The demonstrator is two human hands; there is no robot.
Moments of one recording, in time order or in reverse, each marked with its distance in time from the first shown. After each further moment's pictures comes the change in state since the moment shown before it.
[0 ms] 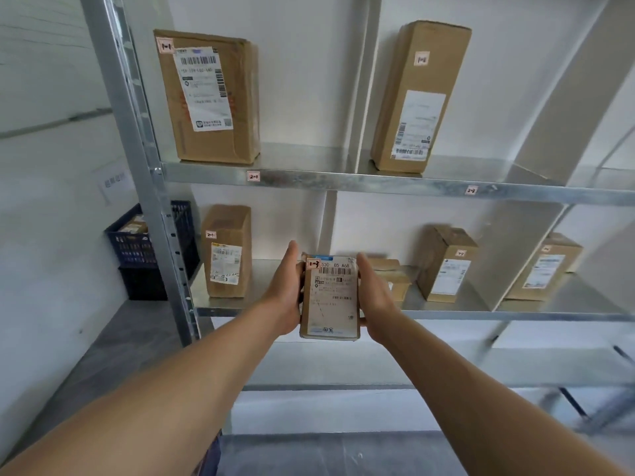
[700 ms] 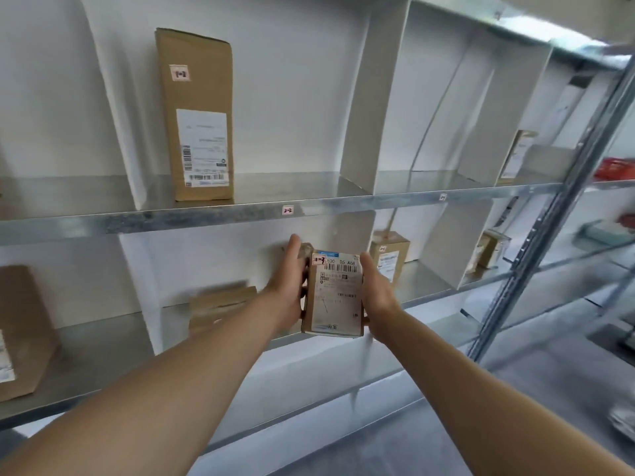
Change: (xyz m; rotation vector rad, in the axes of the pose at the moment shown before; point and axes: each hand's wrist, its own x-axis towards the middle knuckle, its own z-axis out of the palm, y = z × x) left_hand 0.091 -0.005 0.318 0.201 -0.317 -0.014; right_hand 0.049 -0.028 -0.299 0.109 0.360 -0.030
